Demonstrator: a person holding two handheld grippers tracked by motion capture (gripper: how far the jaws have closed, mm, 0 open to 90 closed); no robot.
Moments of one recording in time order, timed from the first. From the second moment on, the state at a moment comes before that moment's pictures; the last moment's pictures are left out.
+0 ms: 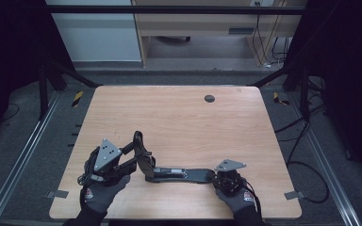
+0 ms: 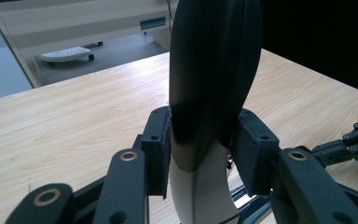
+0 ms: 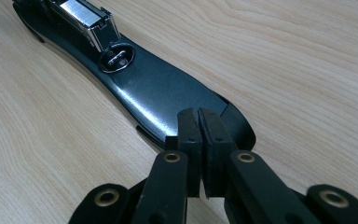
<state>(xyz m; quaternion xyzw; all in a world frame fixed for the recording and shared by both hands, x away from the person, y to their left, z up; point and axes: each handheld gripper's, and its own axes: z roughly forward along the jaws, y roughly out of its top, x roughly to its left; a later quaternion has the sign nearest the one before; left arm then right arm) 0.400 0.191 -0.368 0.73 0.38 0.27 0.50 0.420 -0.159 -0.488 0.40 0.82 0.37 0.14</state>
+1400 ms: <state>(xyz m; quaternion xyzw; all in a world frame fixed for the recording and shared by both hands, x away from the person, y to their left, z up) 0.399 0.154 -0.368 0.76 0.33 0.31 0.46 0.421 -0.160 -0.489 0.40 0.83 0.37 0.15</state>
